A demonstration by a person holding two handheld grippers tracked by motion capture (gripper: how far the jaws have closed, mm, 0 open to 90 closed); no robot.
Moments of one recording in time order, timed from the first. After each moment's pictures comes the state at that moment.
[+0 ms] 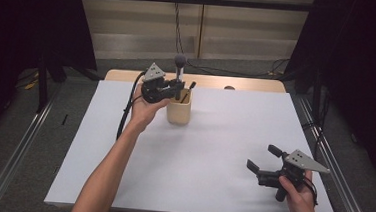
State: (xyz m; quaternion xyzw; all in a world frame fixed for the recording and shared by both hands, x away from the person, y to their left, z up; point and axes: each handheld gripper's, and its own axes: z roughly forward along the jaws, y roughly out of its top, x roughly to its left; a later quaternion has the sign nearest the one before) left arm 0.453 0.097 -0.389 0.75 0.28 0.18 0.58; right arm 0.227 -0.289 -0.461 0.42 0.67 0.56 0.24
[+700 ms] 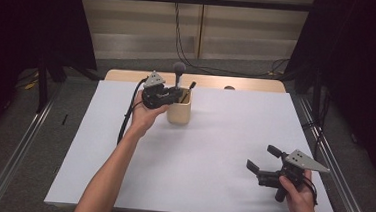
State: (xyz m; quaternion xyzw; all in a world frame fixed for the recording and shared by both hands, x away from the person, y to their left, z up) left arm 0.456 0.100 -0.416 0.76 0.30 0.16 0.56; right arm 0.227 -0.289 -0.462 0.42 0.67 0.56 0.23
